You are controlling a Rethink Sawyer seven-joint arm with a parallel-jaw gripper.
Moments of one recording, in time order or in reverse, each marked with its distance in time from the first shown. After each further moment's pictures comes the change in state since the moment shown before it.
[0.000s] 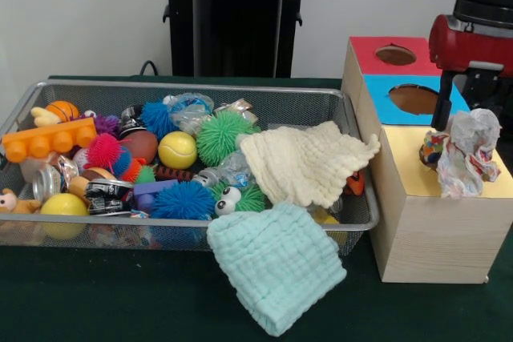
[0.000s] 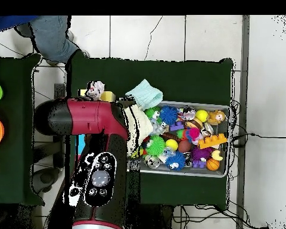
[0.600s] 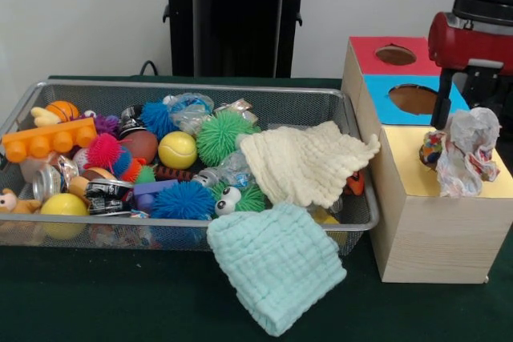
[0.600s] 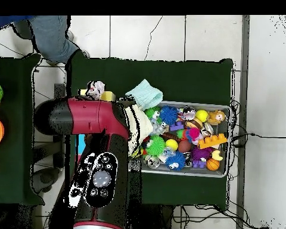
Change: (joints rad) arm -0.005 -0.005 0.000 0.000 0.000 0.000 0.000
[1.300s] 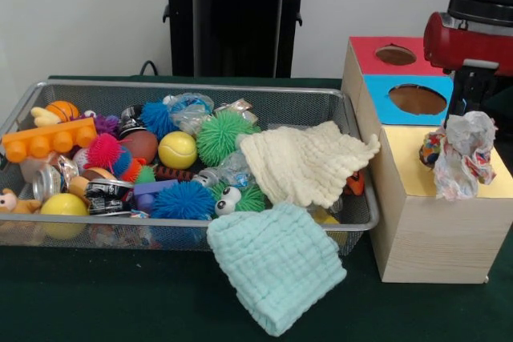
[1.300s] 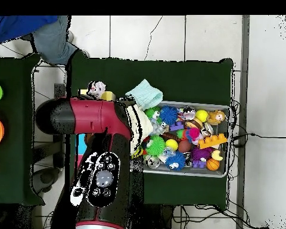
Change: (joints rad) arm -0.007 0.000 0.000 0.000 0.000 0.000 0.000
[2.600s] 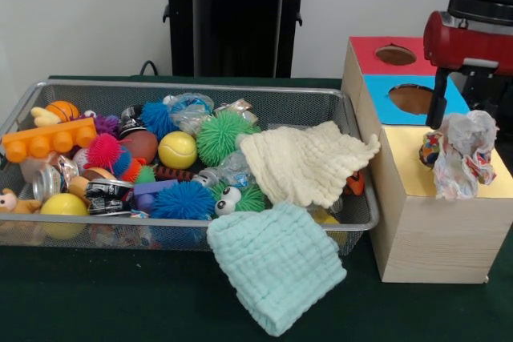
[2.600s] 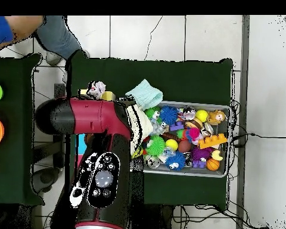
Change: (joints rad) arm 0.000 -0.004 0.000 0.000 -0.004 0.000 0.000
